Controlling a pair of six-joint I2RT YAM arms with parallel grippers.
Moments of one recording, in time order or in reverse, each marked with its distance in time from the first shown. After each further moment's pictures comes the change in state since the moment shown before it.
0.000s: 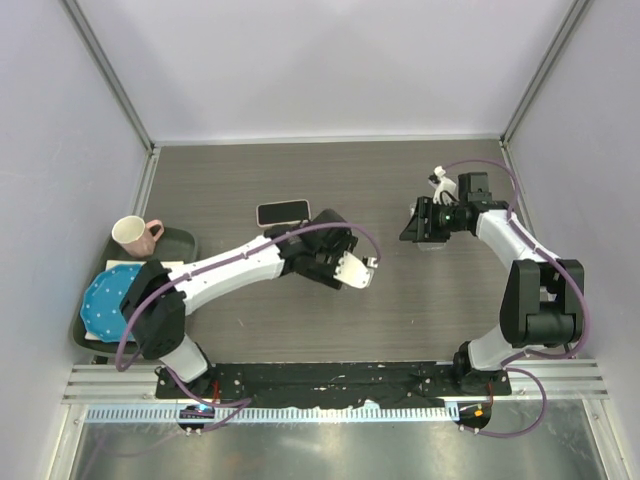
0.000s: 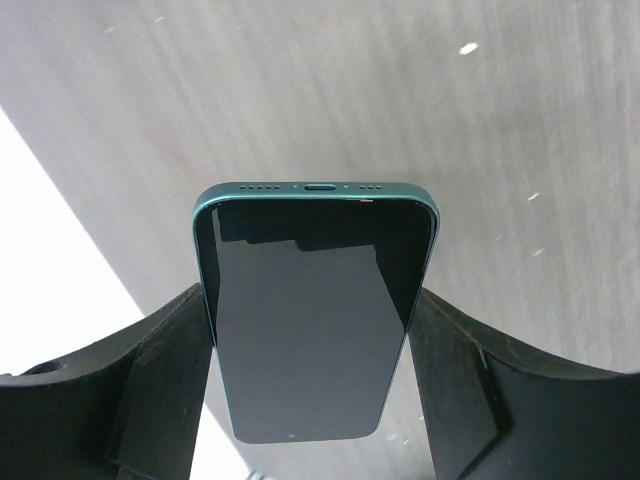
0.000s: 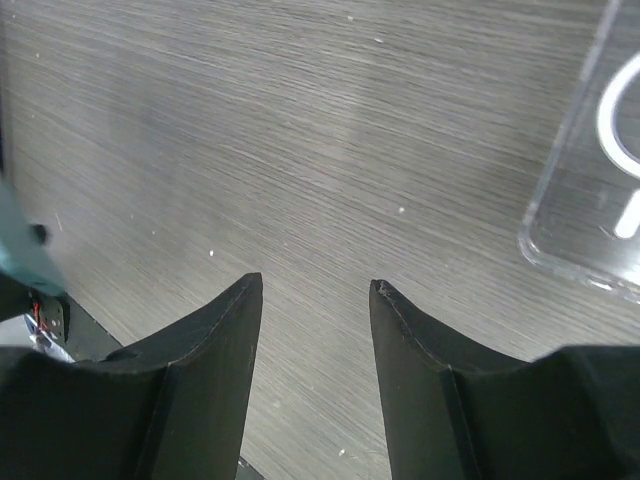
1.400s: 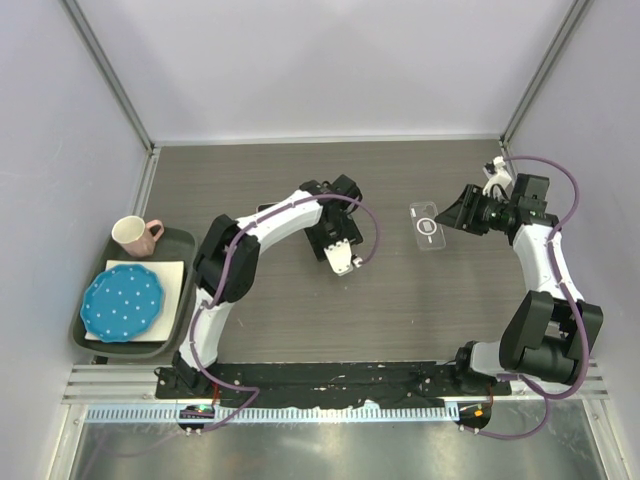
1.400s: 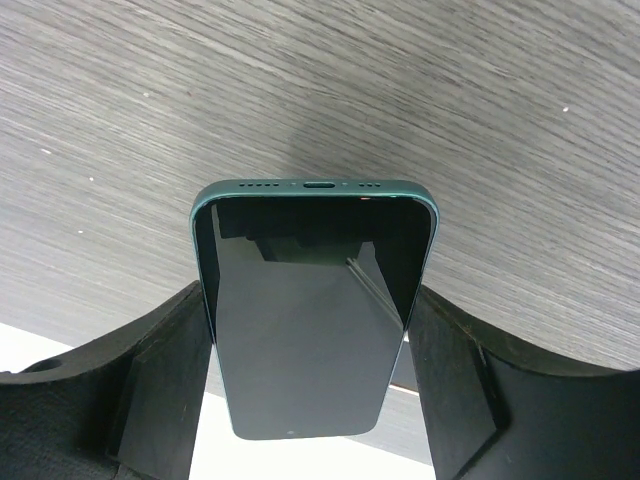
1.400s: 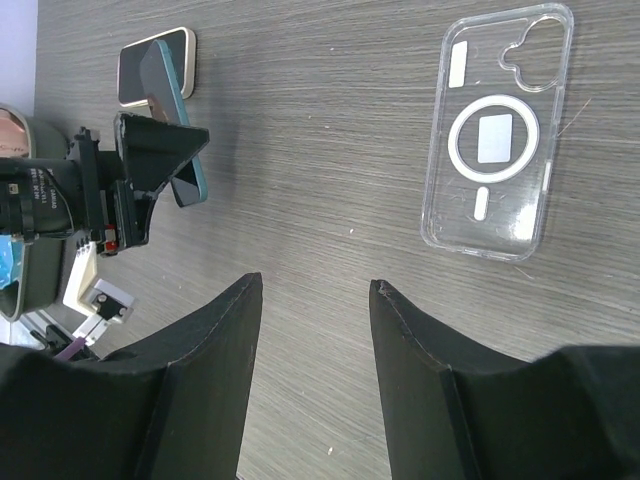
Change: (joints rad) left arm 0.197 0.550 0.607 -0.396 0.148 0.922; right arm -0.294 -0.185 -0.035 0.014 -0.133 0.016
